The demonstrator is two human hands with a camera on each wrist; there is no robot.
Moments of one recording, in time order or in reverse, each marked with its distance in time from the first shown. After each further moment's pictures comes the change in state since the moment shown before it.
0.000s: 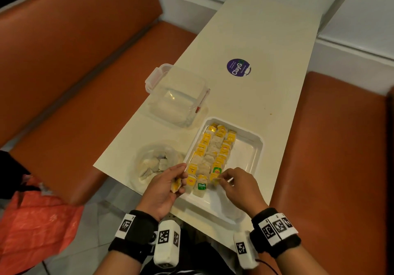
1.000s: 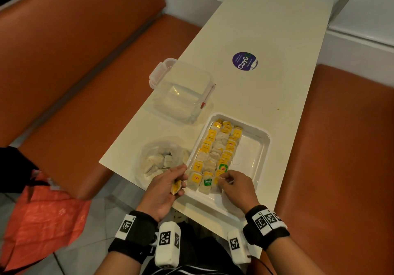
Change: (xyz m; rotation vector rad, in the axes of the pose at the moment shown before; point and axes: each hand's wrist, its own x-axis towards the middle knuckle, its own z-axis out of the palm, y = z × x) left_hand 0.000 -0.003 -0.016 0.088 0.072 -0.010; right_hand 0.022 0.017 0.050 0.227 -0.008 0.143
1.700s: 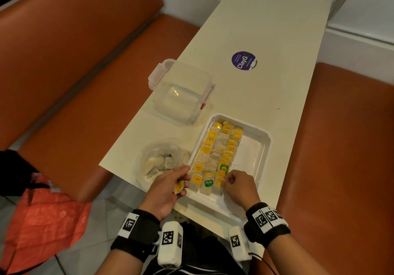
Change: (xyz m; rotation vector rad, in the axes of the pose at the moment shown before) left_hand 0.006 0.005 0.003 0.059 0.008 -0.025; right_hand 0.004 -0.005 -0.004 -0.058 -0.011 0.089
